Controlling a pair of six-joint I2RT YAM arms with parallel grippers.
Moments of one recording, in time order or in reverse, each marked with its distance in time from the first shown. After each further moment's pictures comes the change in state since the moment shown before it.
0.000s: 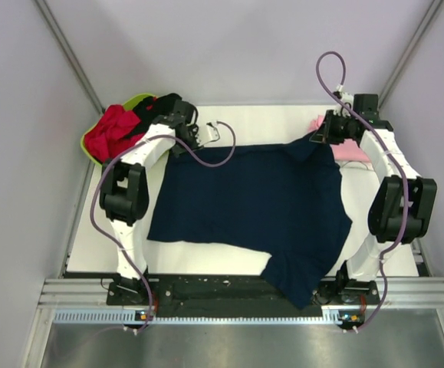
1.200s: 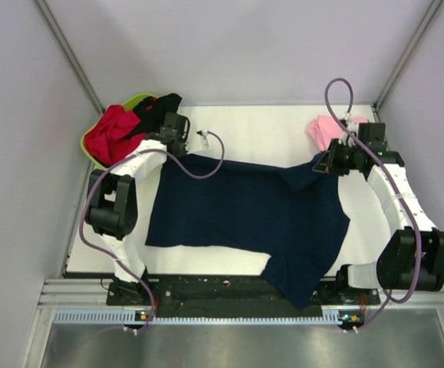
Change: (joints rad) left arm 0.001 -0.153 -0.297 0.271 -0.241 0.127; right arm 0.009 -0.378 -0.324 -0.105 0.046 0.074
